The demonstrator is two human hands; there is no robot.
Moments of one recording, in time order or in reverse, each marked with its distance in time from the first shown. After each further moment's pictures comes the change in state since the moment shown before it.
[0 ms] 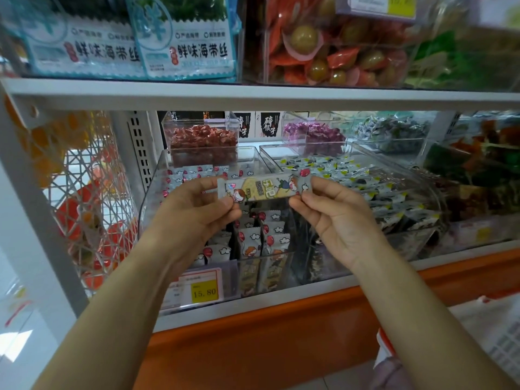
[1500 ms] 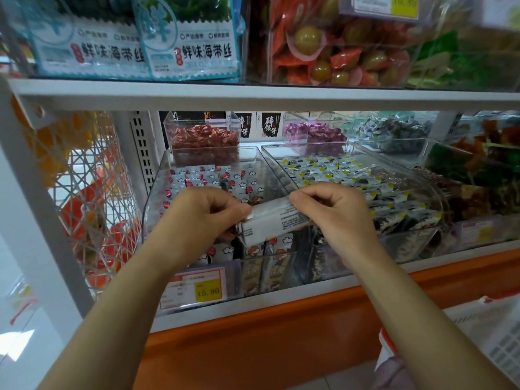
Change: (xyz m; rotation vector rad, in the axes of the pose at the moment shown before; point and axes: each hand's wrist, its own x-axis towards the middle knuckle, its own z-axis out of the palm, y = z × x) left_hand -0.011 0.010 -0.002 0.831 -0.119 0.257; right_hand -0.007 0.003 0.000 -0.869 -0.097 -0.466
